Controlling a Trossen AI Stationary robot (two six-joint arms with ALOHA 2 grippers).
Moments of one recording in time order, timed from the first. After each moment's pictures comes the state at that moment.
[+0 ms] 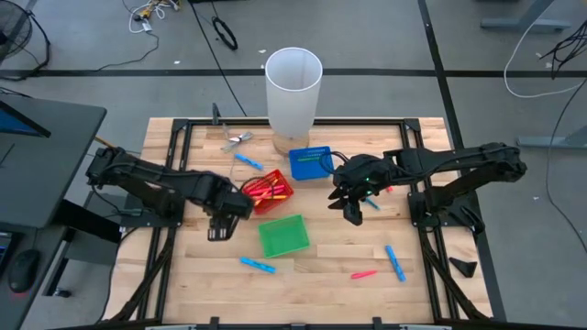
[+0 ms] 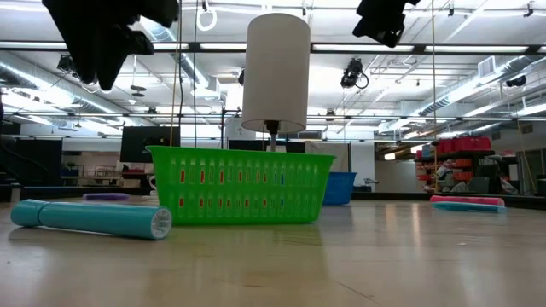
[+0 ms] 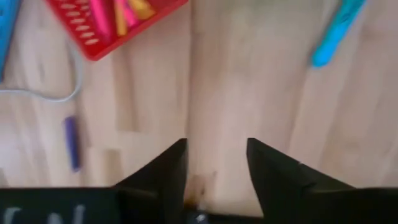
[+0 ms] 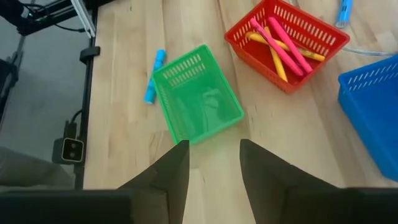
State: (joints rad) left arm -0.24 1.46 1.27 -1.34 -0.06 -0.28; right arm 0.09 1.30 1.22 -0.71 -0.11 0.34
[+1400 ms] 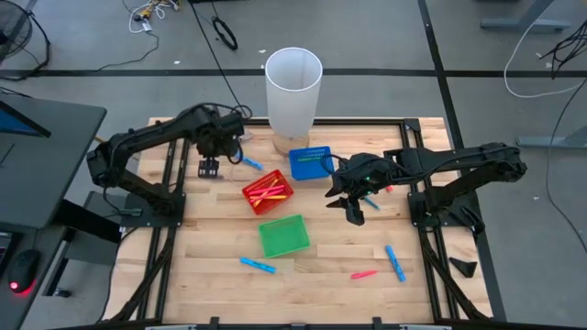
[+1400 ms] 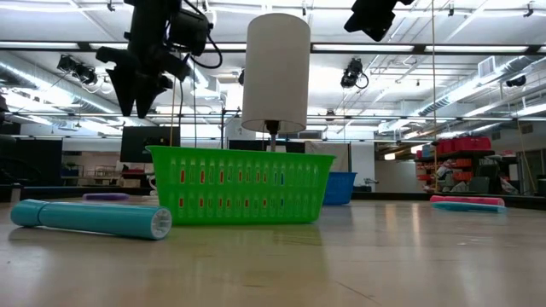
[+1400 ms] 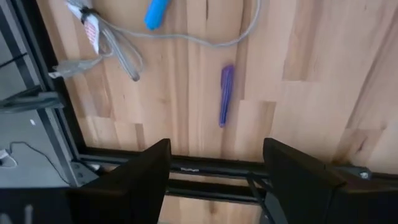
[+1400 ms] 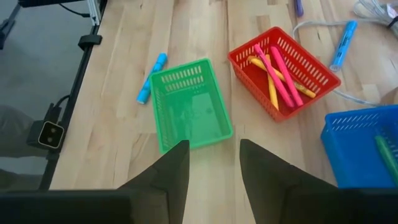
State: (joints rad) left arm 0.50 1.44 1.27 -1.41 -0.21 0.50; right arm 0.09 1.30 1.22 -0.67 -0.09 0.13
